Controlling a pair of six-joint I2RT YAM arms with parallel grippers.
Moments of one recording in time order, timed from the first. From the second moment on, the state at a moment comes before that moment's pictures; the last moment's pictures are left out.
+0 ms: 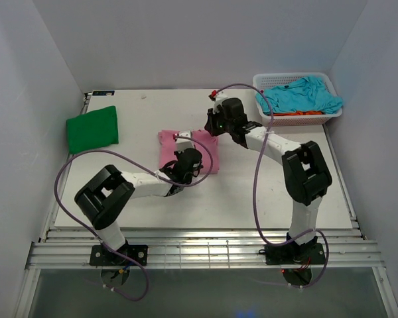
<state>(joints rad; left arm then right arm) -0.82 1.70 0.78 0.40 -0.61 -0.64 0.55 1.96 1.40 0.02 -0.17 0.15</state>
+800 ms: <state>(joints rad) -0.58 1.86 0.93 0.44 -0.60 -0.45 0.55 2.02 1.39 0.12 -0.34 0.17</state>
